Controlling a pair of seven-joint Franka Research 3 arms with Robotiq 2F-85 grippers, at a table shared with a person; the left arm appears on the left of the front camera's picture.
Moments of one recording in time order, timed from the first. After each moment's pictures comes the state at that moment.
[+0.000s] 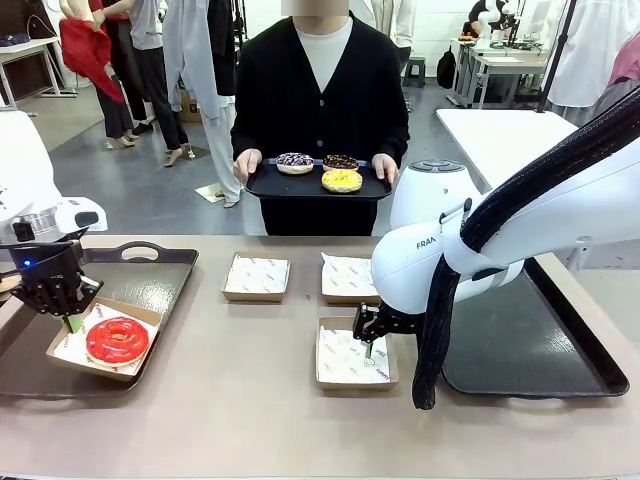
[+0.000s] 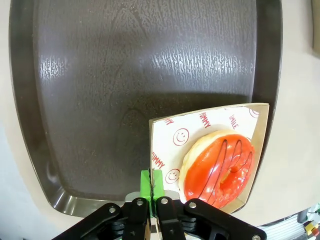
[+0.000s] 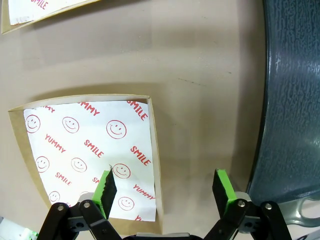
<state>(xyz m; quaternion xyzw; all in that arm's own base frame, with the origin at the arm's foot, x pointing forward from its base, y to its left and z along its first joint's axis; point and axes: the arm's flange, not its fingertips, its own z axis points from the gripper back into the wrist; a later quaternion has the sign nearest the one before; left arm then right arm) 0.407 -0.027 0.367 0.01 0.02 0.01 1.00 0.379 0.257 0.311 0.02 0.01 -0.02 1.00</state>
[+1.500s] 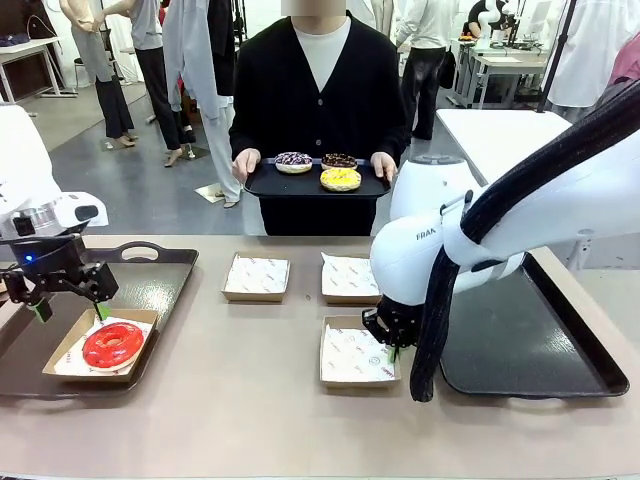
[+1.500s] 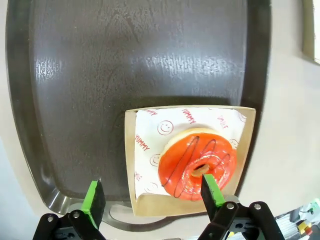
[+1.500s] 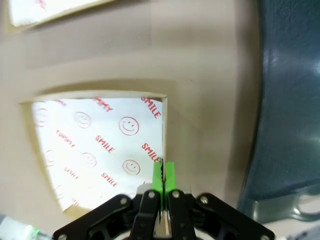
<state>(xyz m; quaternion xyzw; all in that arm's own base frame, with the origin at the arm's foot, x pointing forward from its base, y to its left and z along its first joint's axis) 0.410 -0.026 0.376 -0.01 0.01 0.02 1.00 0.382 0.258 0.322 0.02 0.01 -0.03 1.00</state>
